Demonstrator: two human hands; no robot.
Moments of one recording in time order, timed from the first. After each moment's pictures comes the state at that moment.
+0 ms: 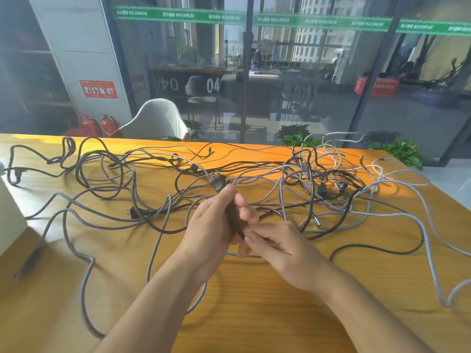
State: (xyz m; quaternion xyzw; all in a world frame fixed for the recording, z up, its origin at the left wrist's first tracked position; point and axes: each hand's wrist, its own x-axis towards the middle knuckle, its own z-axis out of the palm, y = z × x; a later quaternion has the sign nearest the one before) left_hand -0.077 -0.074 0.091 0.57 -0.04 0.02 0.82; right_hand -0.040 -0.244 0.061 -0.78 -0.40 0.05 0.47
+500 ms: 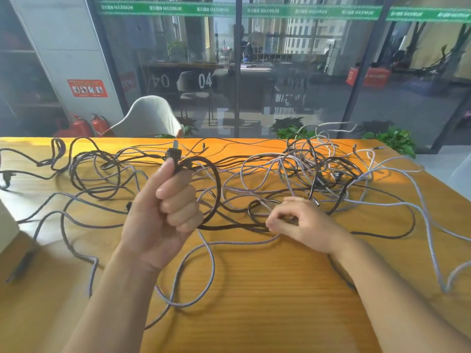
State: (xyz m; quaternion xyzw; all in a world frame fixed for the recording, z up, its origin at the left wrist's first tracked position) left_hand -0.078 -0.012 0.103 0.25 -0.23 -0.19 0.92; right_hand 0.026 -0.293 0.040 -0.89 -0.33 -0.01 0.32
